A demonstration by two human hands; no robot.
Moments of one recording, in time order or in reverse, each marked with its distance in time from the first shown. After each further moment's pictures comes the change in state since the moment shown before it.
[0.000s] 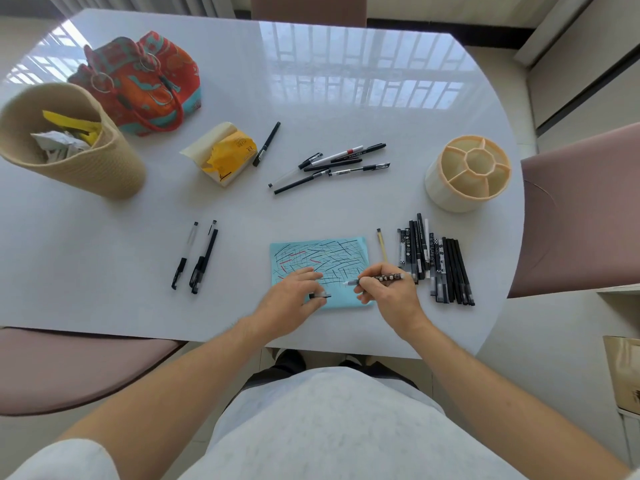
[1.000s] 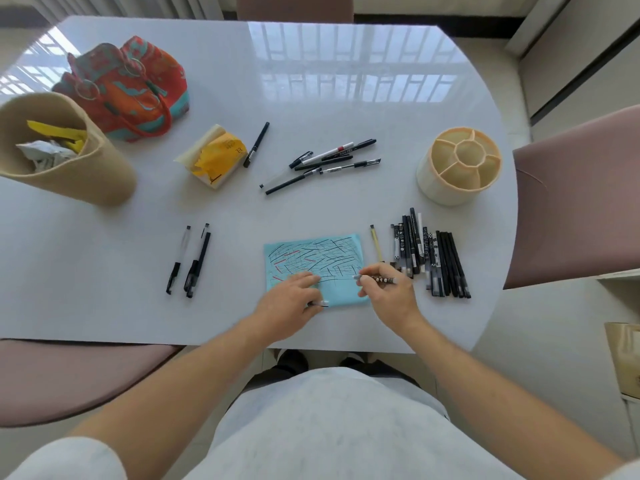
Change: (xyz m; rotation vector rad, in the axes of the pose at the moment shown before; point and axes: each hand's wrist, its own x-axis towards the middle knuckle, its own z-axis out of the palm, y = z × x) left_hand 0.003 -0.008 0.014 0.214 -0.077 0.112; right_hand 0.004 0.022 -0.009 -0.152 0.099 -0.045
